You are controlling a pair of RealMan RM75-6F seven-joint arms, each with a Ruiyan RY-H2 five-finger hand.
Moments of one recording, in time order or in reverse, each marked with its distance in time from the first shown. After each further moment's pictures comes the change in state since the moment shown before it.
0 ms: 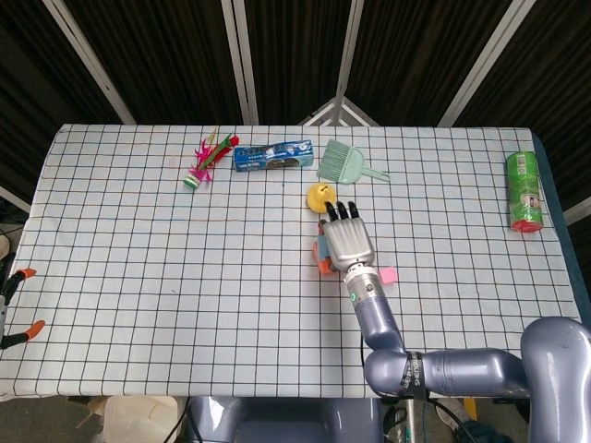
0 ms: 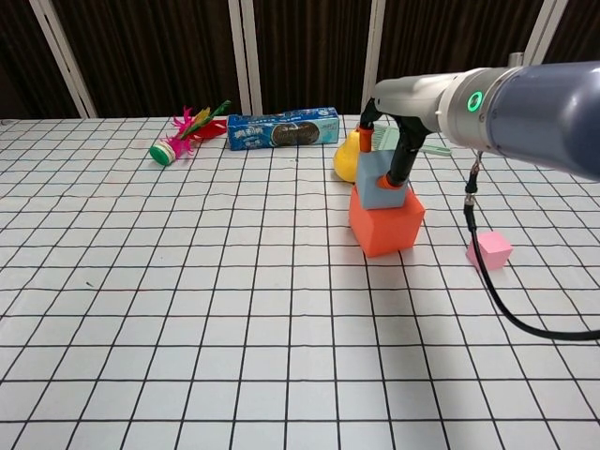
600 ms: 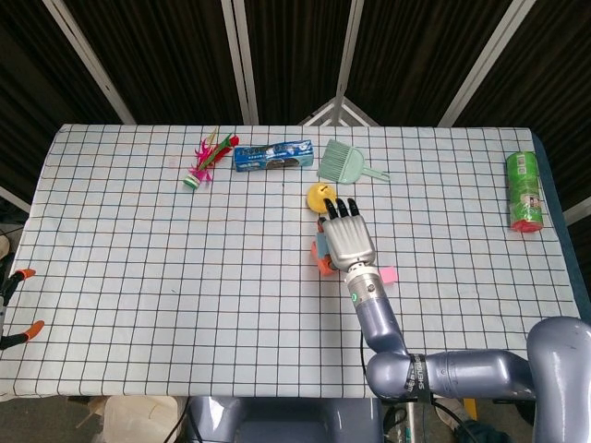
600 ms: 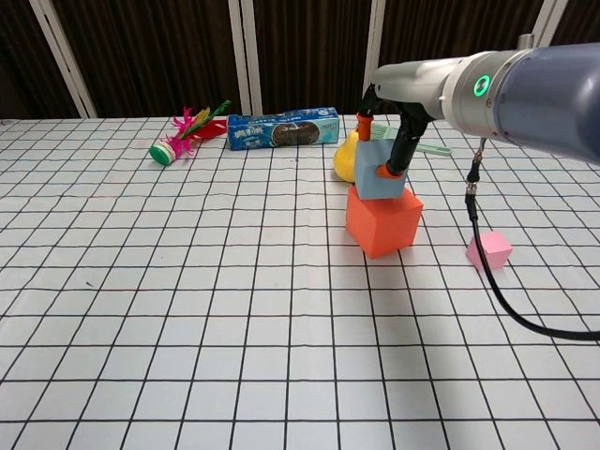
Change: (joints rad) left arm 0.002 0.003 0.002 -0.001 0.005 0.001 -0.008; right arm -0.004 0.026 0.001 -0.043 -0.018 0.017 0.000
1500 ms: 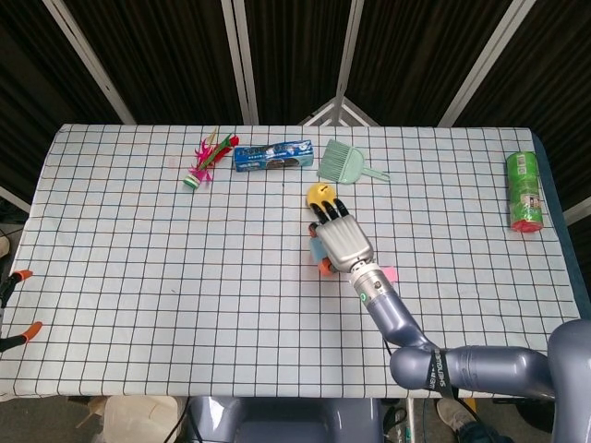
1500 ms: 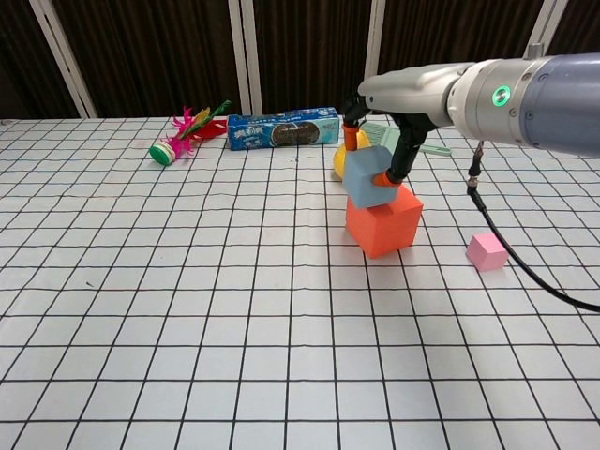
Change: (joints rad) left arm 0.015 -0.006 -0.001 -0.012 0.003 0.033 0.034; right arm -0.028 0.088 -0.092 0.075 -0.248 -0.251 0.151
